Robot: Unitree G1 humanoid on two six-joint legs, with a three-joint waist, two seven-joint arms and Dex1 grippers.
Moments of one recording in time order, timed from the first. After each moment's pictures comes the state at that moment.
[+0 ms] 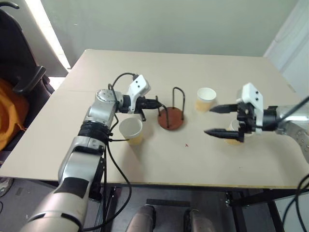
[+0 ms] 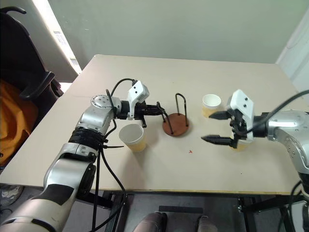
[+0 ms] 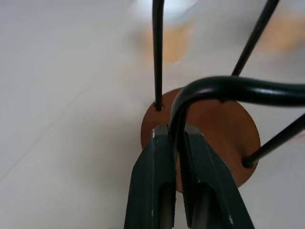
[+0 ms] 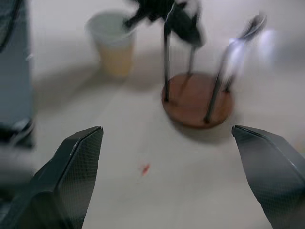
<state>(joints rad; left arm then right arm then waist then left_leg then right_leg) -1.03 0.44 -0.12 0.58 -0.16 0.29 -1.26 -0.53 -1.02 -0.02 -0.34 0.60 0.77 1.14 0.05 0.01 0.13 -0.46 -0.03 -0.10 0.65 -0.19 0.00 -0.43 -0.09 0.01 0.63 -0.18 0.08</state>
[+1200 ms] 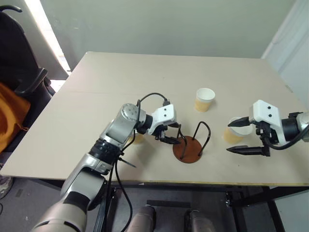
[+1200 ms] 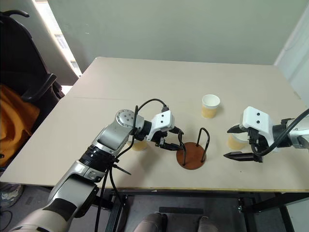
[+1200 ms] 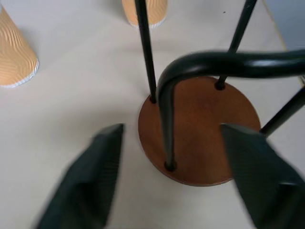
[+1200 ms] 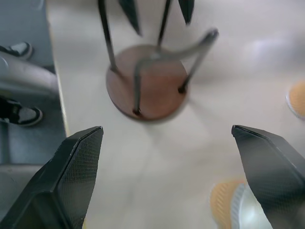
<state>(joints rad) -0.88 0.43 -0.38 0.24 -0.07 0.38 -1.26 -0.40 -1.23 -0.05 -0.33 0.46 0.67 1.24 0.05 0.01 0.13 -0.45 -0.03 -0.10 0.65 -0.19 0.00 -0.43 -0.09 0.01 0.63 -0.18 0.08</state>
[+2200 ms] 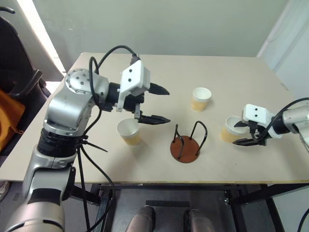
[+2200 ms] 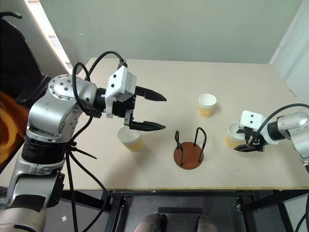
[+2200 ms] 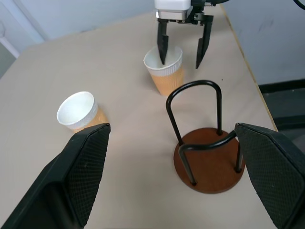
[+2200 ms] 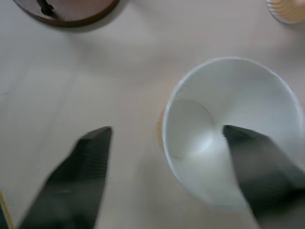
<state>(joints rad) -0.95 0.73 -0.14 -0.12 -0.36 0.59 -1.30 -0.63 -1.08 0.24 0.11 0.08 0.41 1.33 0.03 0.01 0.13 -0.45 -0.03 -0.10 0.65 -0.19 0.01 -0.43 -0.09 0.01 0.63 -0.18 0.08</state>
